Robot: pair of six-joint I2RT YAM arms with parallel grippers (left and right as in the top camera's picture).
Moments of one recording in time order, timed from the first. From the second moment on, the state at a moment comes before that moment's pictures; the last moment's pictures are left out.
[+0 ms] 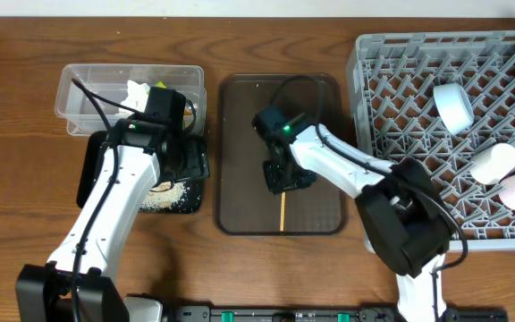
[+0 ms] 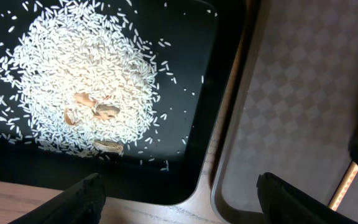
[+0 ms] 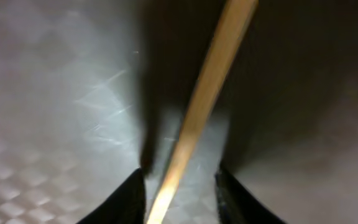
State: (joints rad) left arm -0.16 1.50 1.14 -1.03 0.02 -0.35; right arm 0.67 2.09 1.46 -0.94 -0.08 0.47
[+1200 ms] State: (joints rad) left arm -0.16 1.50 1.14 -1.03 0.02 -0.35; right arm 0.12 1.70 1.47 -1.19 -0.05 0.11
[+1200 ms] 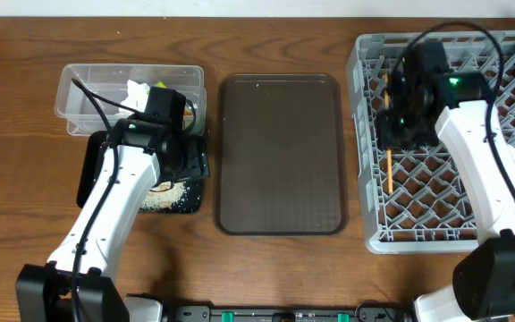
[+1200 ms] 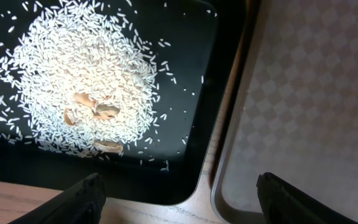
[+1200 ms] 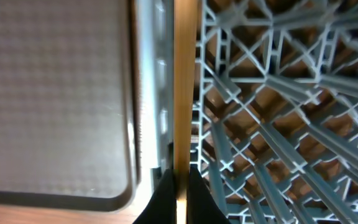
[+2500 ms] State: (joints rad) left arm -0.16 1.19 1.00 -1.04 0.02 -0.31; right arm -0.03 1.40 1.25 -0.93 -0.14 0.10
